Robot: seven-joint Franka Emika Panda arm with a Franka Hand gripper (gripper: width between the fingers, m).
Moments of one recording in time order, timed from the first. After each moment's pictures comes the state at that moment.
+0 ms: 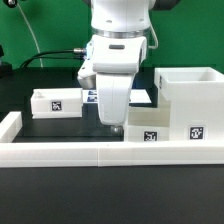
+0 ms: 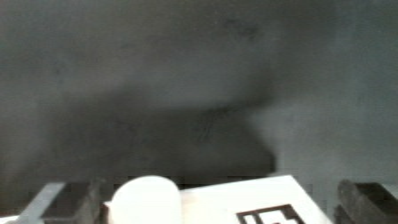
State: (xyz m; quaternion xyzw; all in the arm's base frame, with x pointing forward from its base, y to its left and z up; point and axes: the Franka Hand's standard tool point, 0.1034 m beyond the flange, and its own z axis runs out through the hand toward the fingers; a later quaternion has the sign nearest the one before) arm 0.561 -0.016 0.028 -0.76 -0.64 0.06 0.05
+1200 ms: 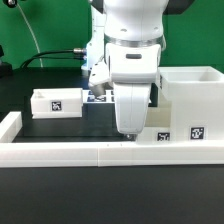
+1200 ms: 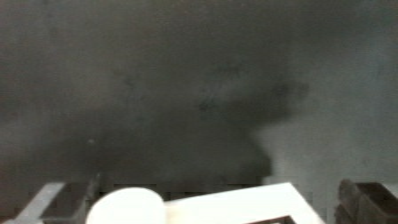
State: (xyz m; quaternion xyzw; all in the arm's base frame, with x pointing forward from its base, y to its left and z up) arm 0.564 0.000 0.020 -0.74 -0.67 0.07 0.06
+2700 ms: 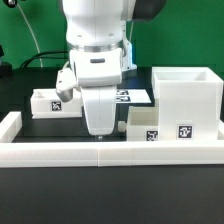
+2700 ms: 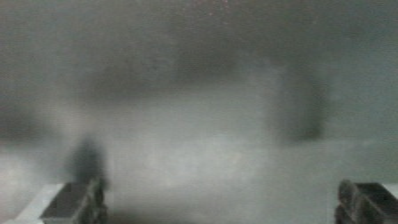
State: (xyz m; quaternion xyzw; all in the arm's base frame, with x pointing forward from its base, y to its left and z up) arm 0.542 -0.050 0.018 -0.69 -0.72 0.05 0.07
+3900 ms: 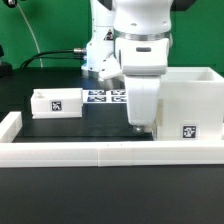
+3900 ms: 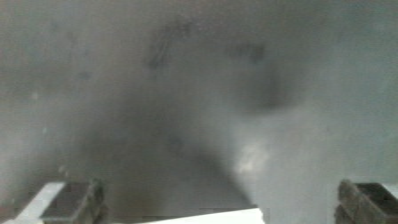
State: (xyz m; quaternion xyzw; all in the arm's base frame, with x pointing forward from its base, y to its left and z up) arm 0.552 0.023 0.026 -0.73 -0.67 0.06 0.06
